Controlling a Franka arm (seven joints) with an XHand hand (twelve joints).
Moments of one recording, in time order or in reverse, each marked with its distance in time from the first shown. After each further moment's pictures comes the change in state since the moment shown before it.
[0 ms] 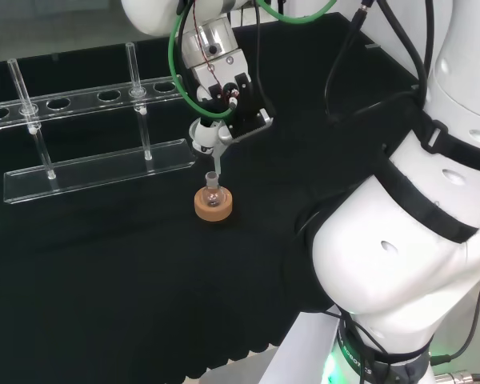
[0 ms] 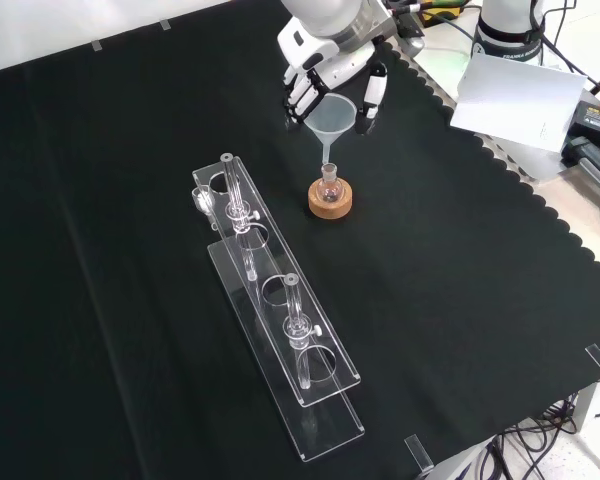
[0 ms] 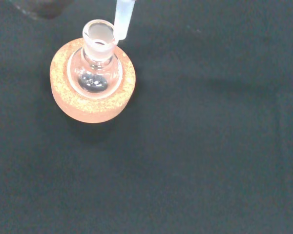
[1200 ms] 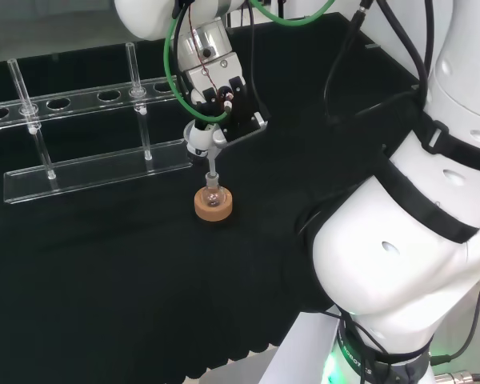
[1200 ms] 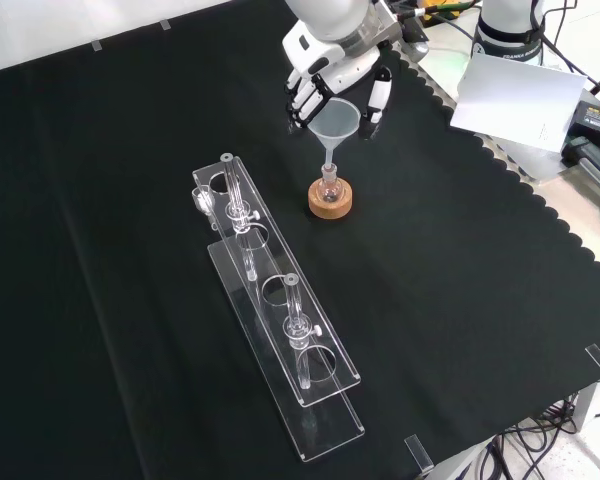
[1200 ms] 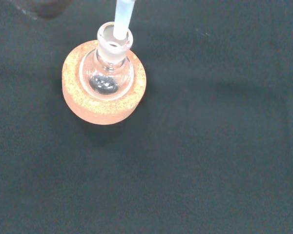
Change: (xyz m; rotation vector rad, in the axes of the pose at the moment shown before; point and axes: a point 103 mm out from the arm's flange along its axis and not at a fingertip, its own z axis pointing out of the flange) arm 0.010 -0.002 0.001 -0.009 -0.005 -0.006
